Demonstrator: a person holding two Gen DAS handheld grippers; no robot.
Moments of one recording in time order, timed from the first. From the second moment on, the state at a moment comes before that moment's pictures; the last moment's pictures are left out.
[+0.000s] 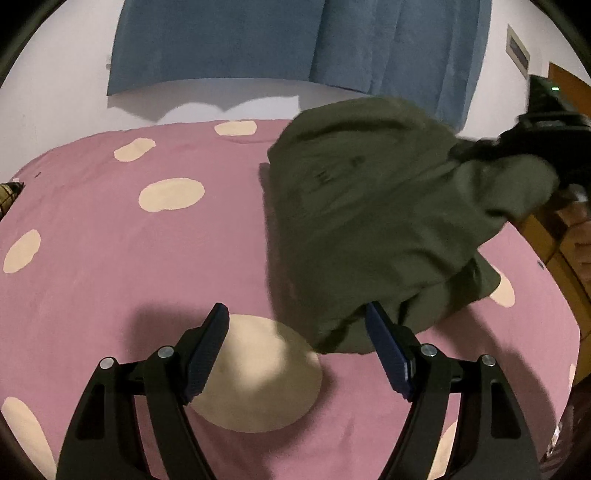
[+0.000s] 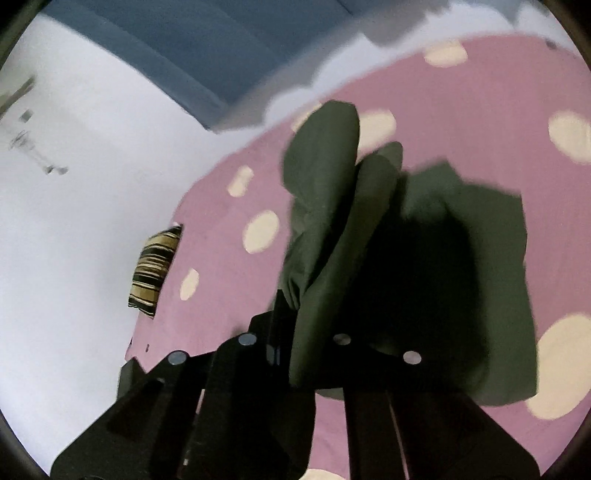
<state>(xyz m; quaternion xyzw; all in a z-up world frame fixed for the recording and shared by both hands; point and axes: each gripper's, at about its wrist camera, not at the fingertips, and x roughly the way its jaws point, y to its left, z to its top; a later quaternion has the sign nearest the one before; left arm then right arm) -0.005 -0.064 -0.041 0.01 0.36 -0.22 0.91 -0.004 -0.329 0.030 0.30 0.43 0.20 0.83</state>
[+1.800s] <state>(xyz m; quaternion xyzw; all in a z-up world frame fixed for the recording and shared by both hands) 0.061 -0.119 -0.036 0.01 0.38 -0.29 0.88 0.086 -0.453 -0.081 0.38 0.44 0.16 0.80</state>
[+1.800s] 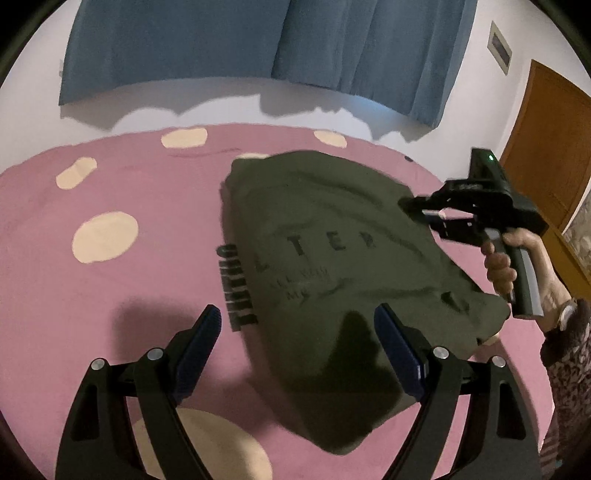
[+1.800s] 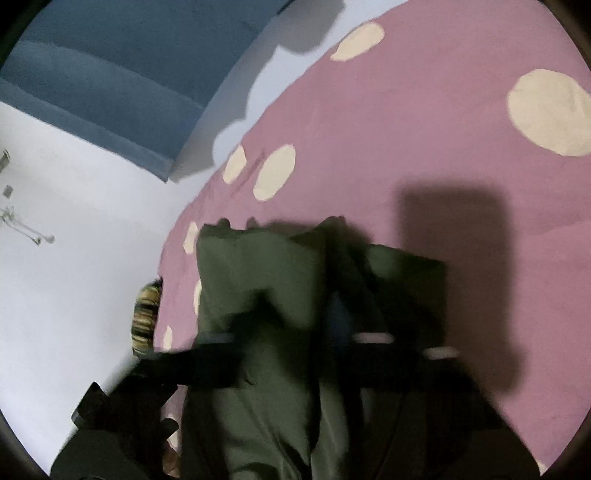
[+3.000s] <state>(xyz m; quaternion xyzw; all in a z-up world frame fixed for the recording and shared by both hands) 0.075 -0.131 -0.056 -0.02 0.42 -0.29 0.86 -0.041 -0.456 -0.089 0.42 0.41 0.13 0.80</state>
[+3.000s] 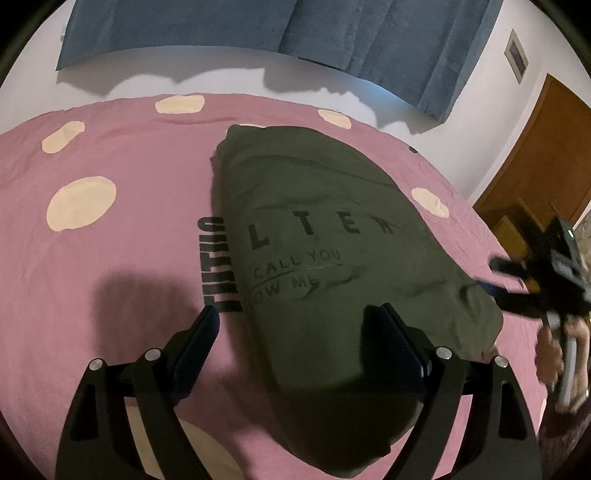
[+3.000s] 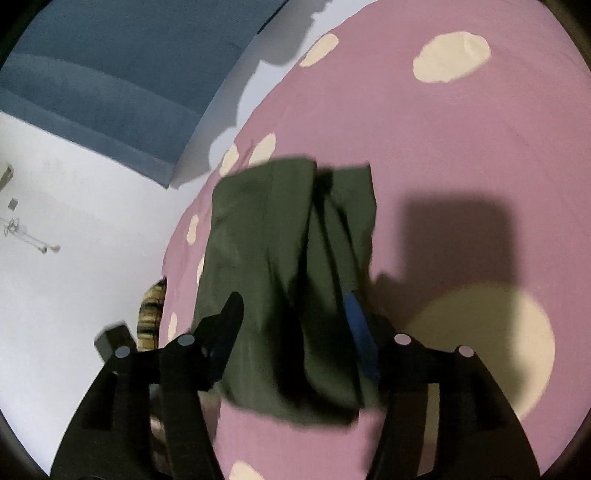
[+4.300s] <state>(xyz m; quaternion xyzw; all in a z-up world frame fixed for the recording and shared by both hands) 0.073 -0.135 -0.056 -0.01 0.42 -0.27 0.87 -0.076 -0.396 -0.094 0.26 0.46 0.11 0.84</state>
